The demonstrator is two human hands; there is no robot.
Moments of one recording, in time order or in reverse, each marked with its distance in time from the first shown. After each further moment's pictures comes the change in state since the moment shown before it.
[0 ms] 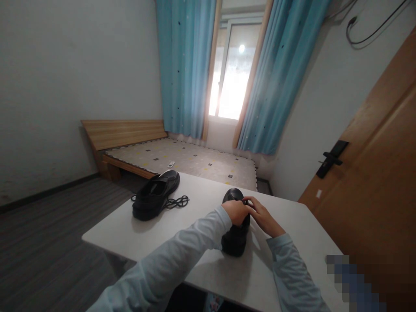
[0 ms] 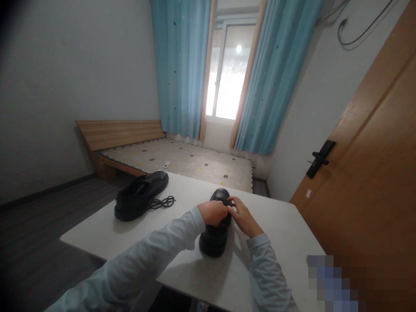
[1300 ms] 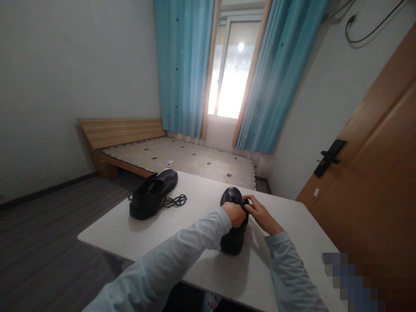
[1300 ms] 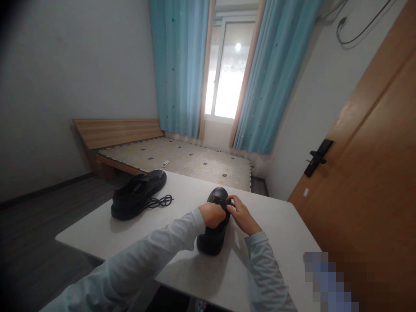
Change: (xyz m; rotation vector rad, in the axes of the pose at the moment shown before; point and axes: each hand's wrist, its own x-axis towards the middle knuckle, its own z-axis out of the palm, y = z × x) left_hand -0.011 0.022 -0.012 0.105 -0.254 -0.097; right_hand -0.001 -0.007 -0.005 0.087 -0.038 0.106
